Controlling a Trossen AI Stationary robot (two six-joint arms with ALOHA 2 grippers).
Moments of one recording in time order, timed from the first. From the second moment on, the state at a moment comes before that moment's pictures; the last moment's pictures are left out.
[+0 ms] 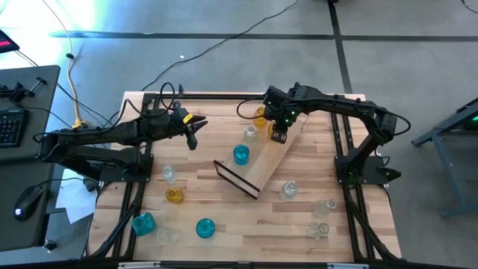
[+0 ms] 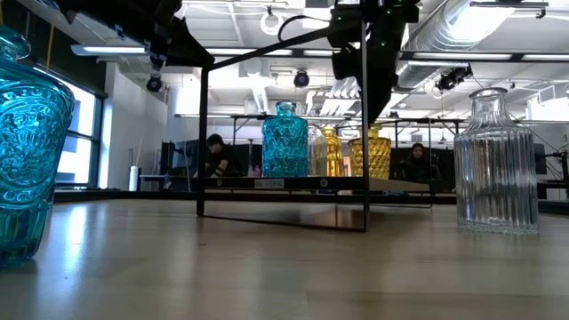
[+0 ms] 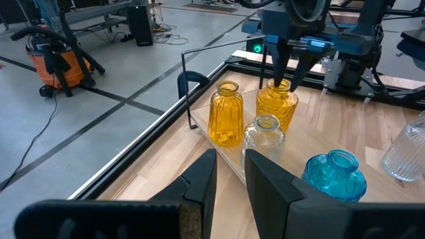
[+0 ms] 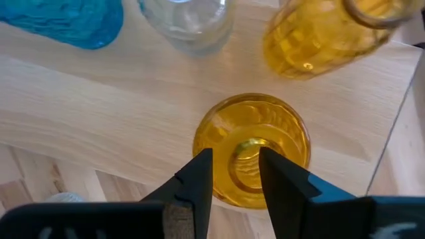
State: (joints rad) left arm 0.23 0.86 0.62 -0.06 -0.25 -0.05; right arm -0.40 1.66 1.44 -1.09 -0.08 -0.09
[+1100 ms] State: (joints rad) left arm 0.23 0.86 0.62 -0.06 -0.25 -0.05; right arm -0.45 1.66 1.44 -1.01 -0.08 -0.11
